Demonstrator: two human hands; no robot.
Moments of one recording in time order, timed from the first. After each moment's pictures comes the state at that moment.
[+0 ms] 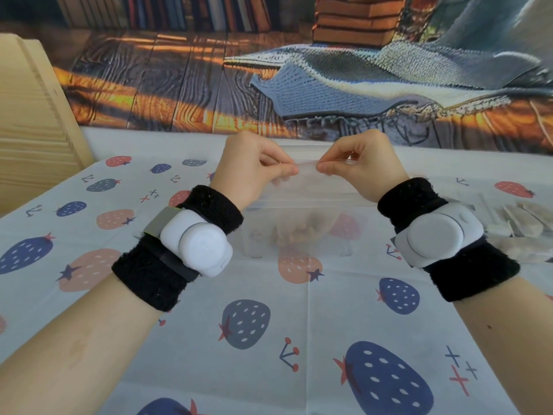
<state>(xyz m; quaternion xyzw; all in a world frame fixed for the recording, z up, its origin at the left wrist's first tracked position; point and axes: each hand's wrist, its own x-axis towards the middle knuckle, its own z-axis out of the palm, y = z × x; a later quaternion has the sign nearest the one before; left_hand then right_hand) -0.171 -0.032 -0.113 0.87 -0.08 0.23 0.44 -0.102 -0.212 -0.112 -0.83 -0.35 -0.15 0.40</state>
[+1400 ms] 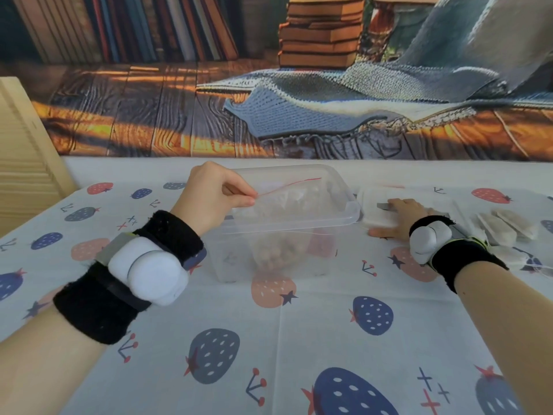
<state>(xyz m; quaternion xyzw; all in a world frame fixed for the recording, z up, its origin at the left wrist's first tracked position) -0.162 -0.029 -0.112 0.91 -0.05 0.22 0.34 0.008 -0.352 -0.210 -0.99 -0.05 0.02 0.10</state>
